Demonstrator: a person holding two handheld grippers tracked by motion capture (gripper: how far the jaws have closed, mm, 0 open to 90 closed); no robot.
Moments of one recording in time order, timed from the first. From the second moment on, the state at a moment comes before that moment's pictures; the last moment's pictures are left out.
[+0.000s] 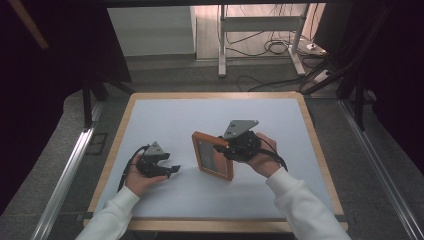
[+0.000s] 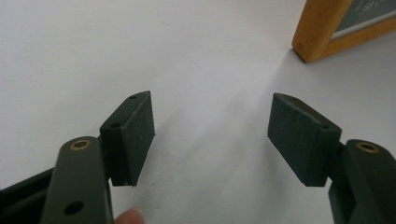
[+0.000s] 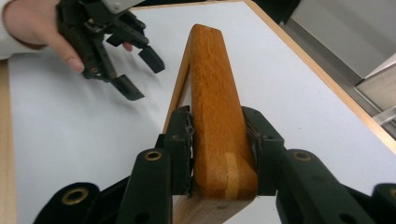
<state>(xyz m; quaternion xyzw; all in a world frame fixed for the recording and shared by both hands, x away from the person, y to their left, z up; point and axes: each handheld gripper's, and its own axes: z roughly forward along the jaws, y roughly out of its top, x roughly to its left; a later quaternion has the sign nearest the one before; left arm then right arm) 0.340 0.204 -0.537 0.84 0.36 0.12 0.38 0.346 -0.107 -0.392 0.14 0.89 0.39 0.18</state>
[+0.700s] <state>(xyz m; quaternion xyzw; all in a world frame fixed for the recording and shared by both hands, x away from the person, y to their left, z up) 0.340 0.204 -0.538 0.84 0.36 0.12 0.38 0.392 -0.129 -0.412 0.22 0.89 0.37 0.17</state>
